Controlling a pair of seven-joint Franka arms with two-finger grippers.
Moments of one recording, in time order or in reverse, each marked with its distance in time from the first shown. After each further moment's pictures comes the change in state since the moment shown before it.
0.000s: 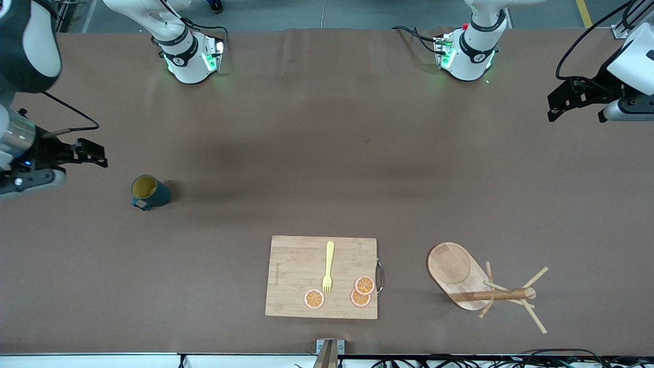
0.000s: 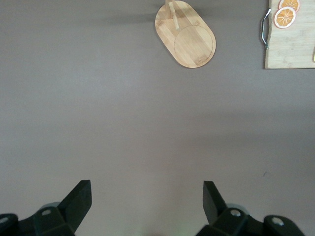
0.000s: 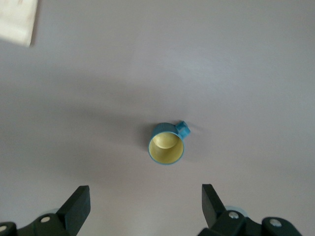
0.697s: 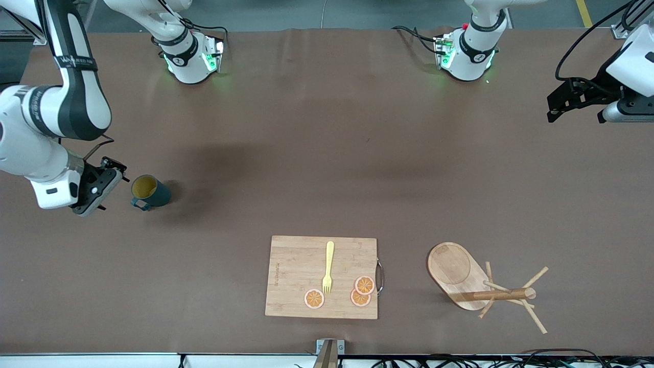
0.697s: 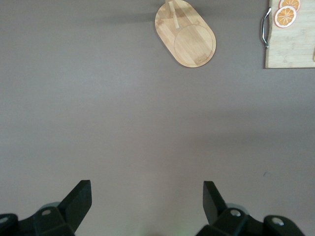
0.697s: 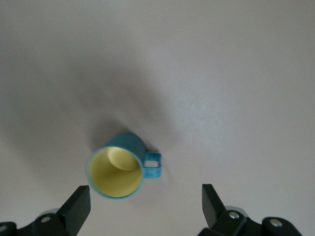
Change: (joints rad) left arm 0.000 0.004 0.000 0.000 0.000 0.000 0.000; right arm -0.066 0.047 -0.014 -0.382 0.001 0.526 -0.825
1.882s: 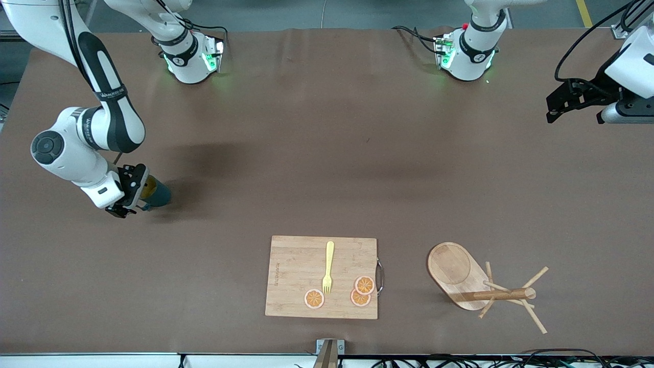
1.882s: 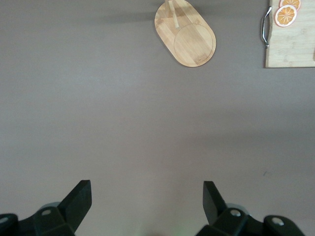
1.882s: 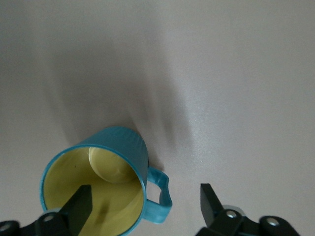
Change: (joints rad) left arm 0.000 0.003 -0.001 0.000 0.000 0.000 0.000; right arm -0.007 0.100 0.005 -0.183 0.000 0.300 -0.284
